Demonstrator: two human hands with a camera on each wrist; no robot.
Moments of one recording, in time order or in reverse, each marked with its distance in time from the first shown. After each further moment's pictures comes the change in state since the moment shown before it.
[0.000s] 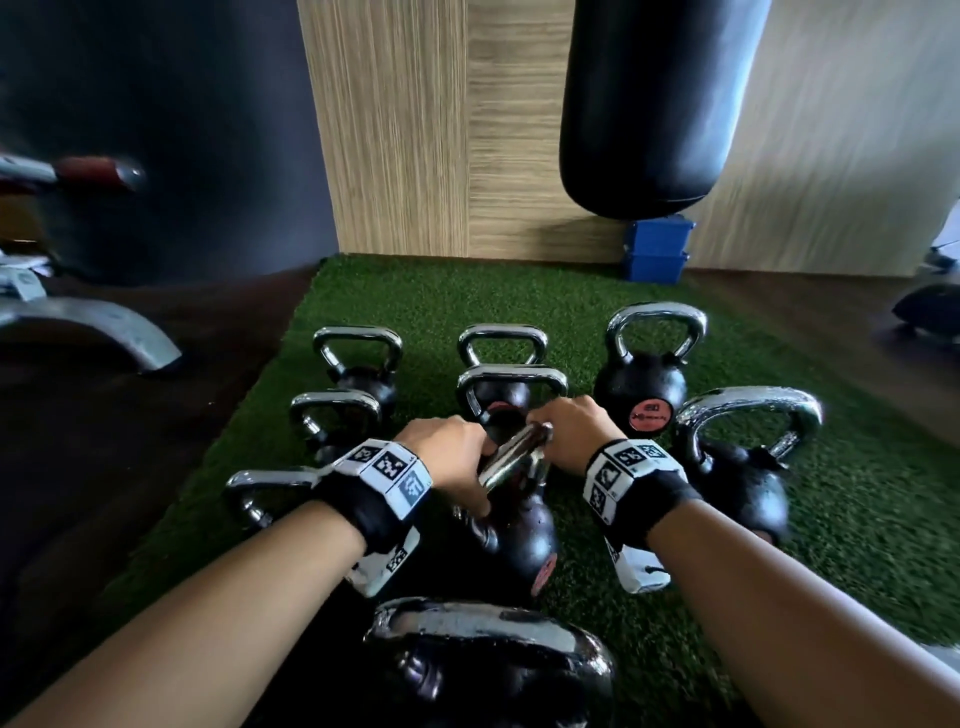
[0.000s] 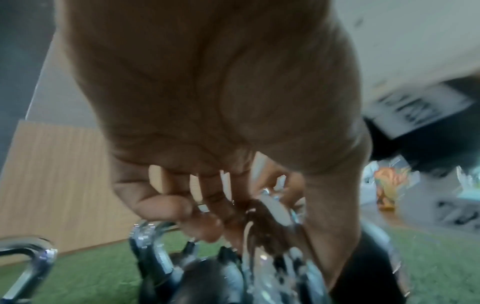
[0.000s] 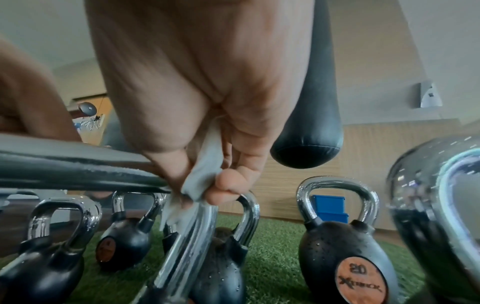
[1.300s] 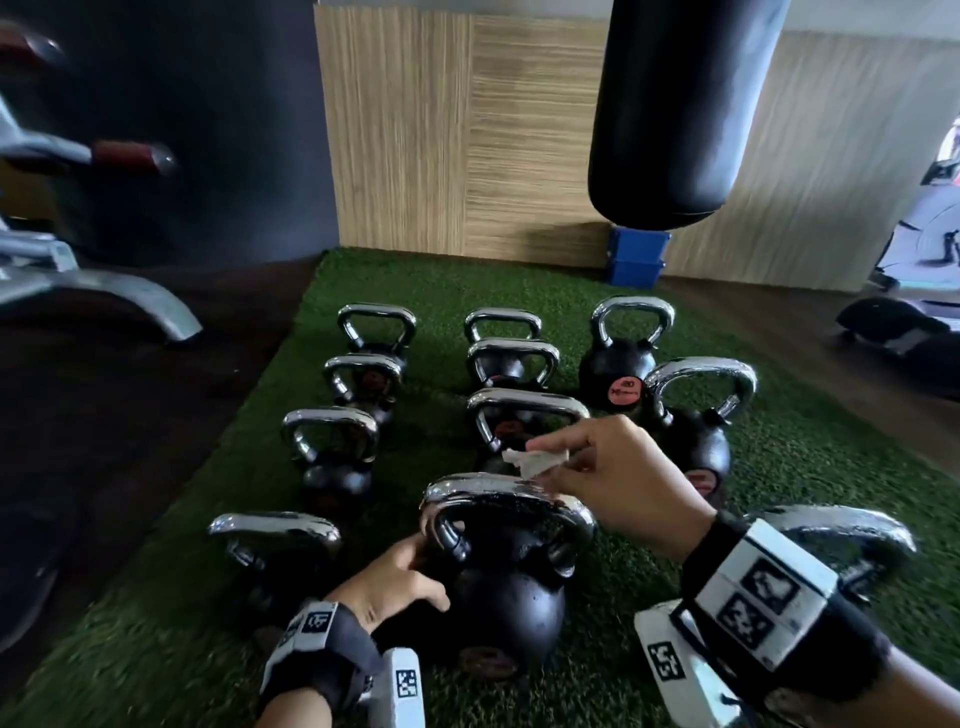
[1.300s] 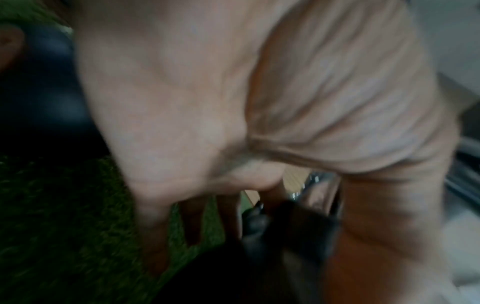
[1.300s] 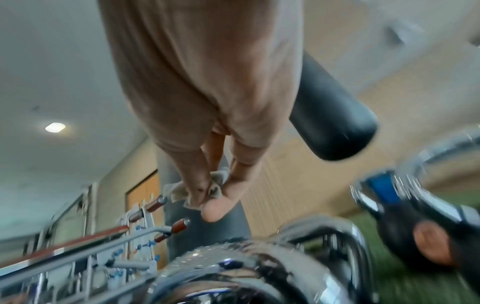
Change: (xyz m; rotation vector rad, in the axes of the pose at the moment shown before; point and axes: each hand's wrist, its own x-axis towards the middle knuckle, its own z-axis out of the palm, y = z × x) left_hand -0.167 -0.015 0.182 -1.424 -0.100 -0.103; right_hand -0.231 -0.083 -0.050 0.416 0.092 -0.073
